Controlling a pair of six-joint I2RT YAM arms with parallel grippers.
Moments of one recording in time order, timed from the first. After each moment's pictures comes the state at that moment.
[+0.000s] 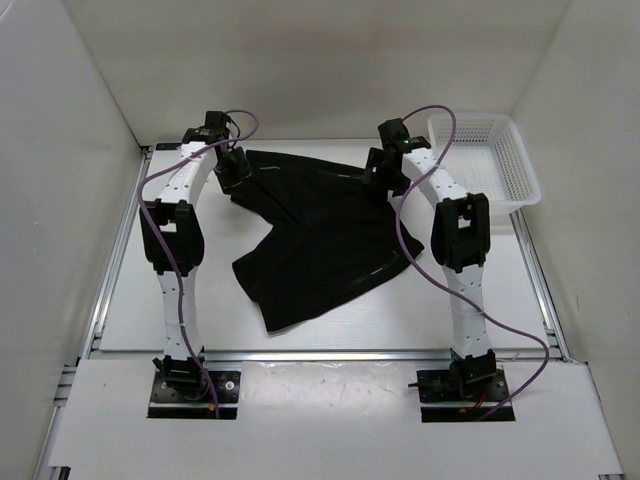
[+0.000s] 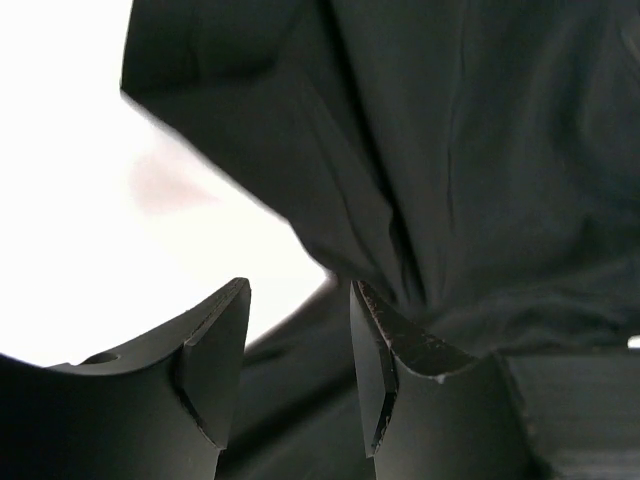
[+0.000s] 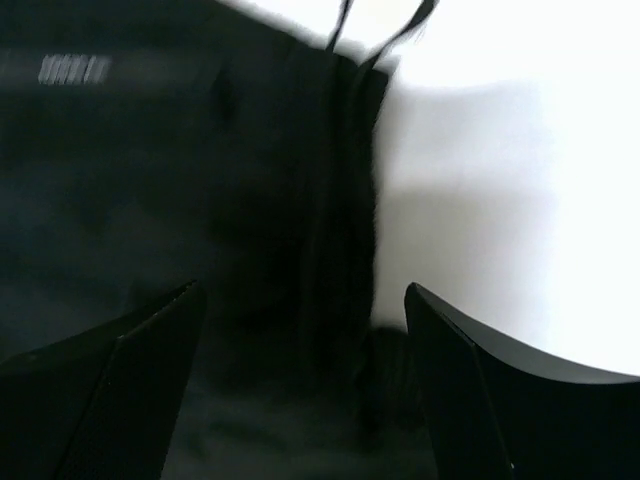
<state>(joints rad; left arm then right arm) -0.10 2.23 2.10 -1.00 0.14 -0.47 0.31 2.37 2.15 -0.84 0.08 0.47</state>
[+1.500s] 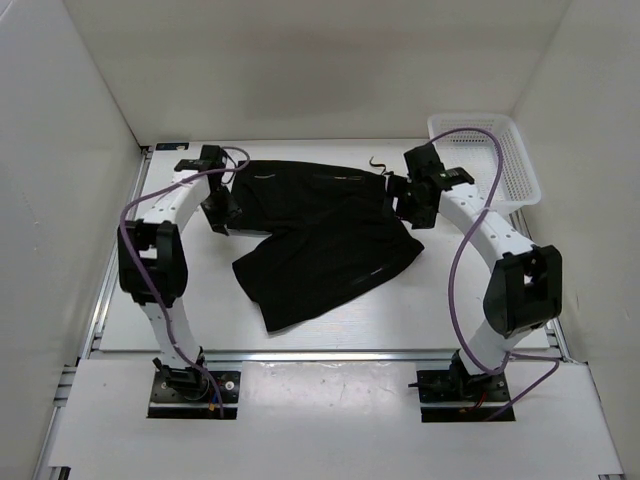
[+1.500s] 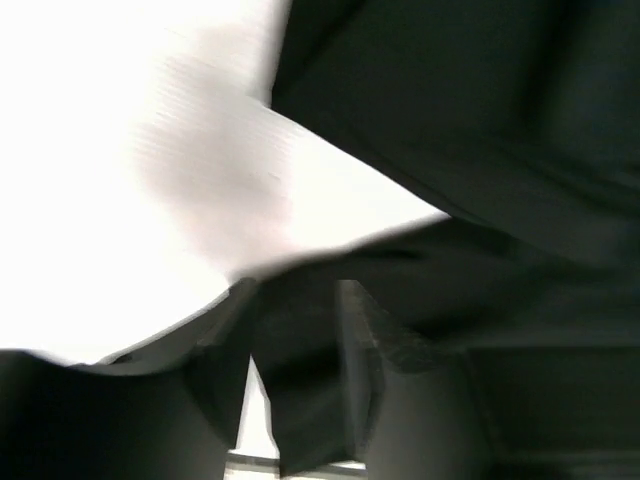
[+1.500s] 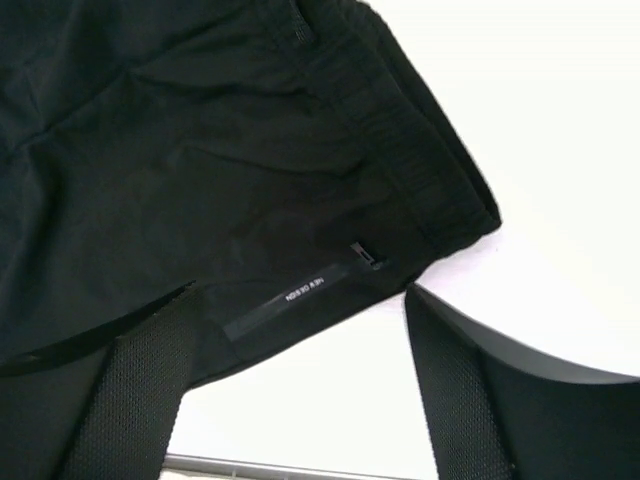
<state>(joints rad) -0.11 1.93 1.55 -0.96 -0.04 -0.57 0.34 1.67 1.44 -0.82 0.03 0.46</state>
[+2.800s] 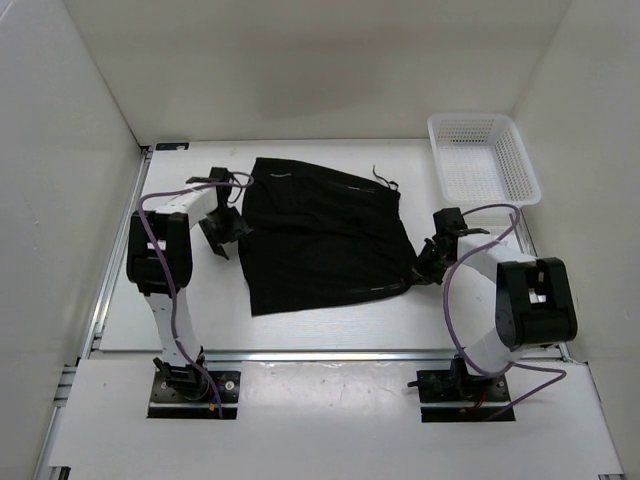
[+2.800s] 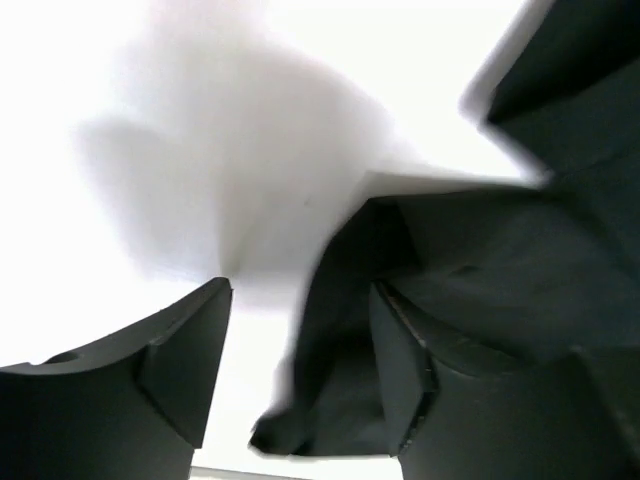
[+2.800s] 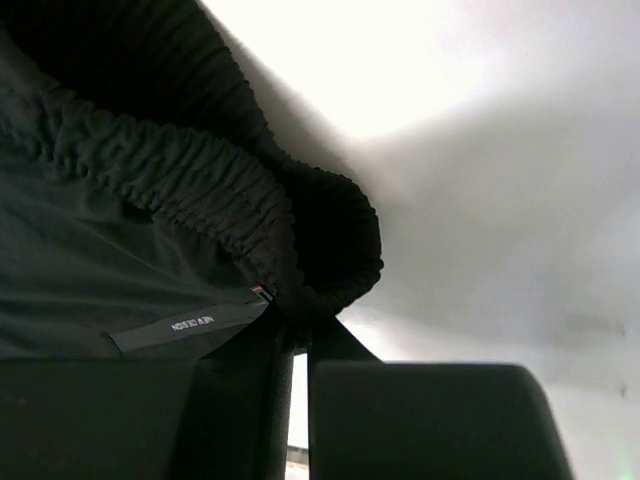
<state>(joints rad) -0.12 1.97 1.38 -0.87 -0.02 -0.63 0.14 1.58 0.82 -0.52 -0.22 0.65</state>
